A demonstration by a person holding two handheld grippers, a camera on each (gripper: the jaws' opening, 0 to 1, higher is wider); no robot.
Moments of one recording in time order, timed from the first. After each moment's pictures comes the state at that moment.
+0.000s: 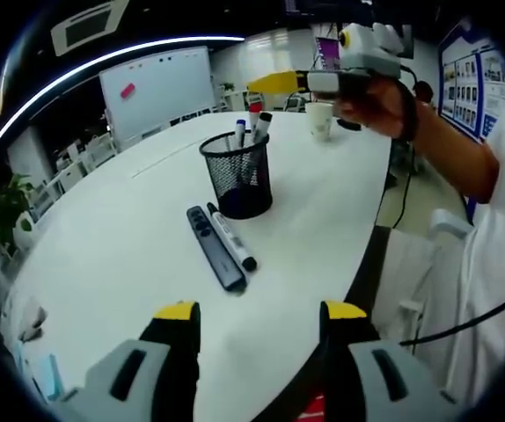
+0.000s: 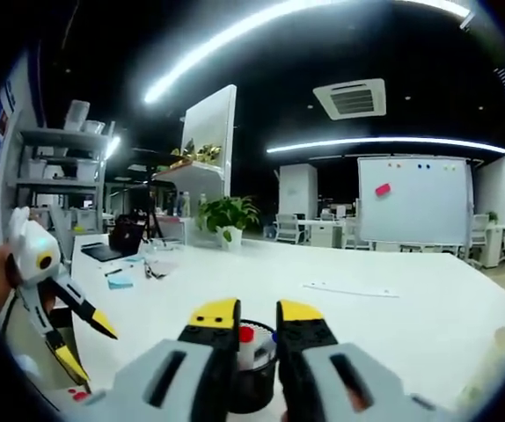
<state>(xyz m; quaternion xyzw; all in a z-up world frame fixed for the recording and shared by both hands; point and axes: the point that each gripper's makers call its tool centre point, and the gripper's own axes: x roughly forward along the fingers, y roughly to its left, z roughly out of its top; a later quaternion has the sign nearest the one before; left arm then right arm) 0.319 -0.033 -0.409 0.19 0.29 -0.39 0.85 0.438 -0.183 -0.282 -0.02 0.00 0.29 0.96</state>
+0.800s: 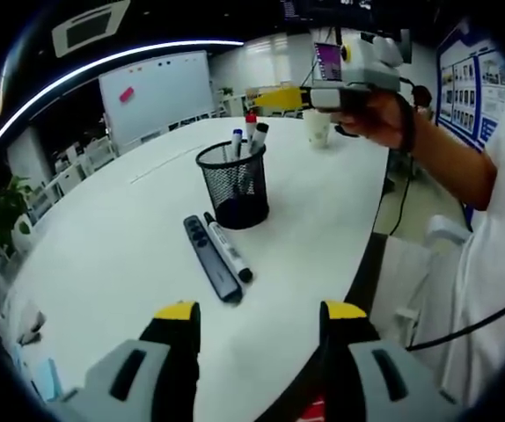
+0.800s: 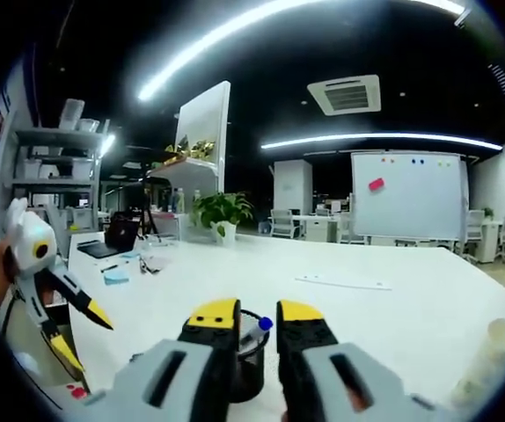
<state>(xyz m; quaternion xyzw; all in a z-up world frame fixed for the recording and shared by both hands) 0.320 -0.042 -0.401 0.19 0.28 -0.39 0.86 0.438 -0.197 -0.291 -0.02 0.01 0.28 0.96</state>
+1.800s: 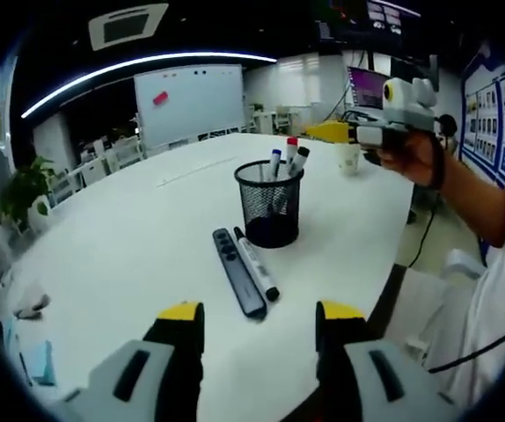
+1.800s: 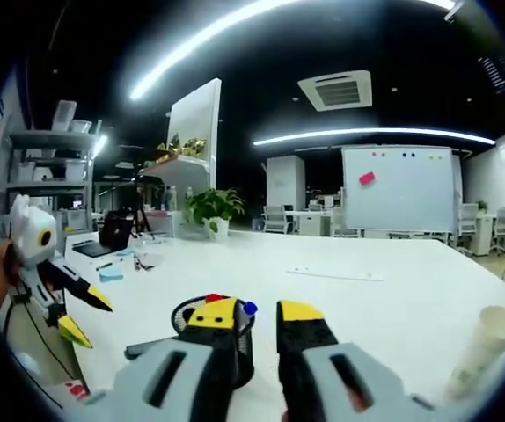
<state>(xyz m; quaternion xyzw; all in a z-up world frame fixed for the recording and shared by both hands) 0.345 -0.031 -0.389 0.13 0.25 -0.34 0.90 0.435 -0.215 -0.303 -0.01 0.02 0.26 0.96</state>
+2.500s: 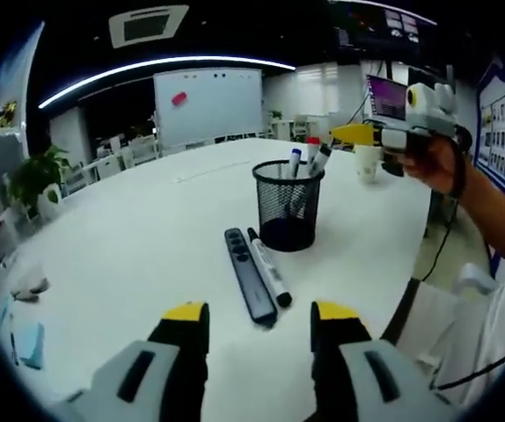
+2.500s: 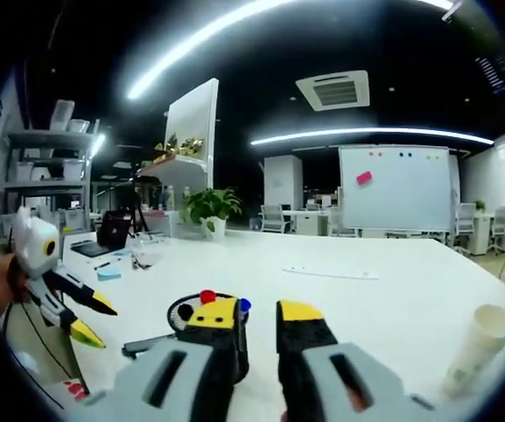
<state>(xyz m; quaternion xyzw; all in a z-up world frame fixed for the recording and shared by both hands) 0.356 -0.033 -0.401 0.10 0.24 -0.30 0.92 0.435 -0.222 -0.303 -0.01 0.02 0.26 0.97</state>
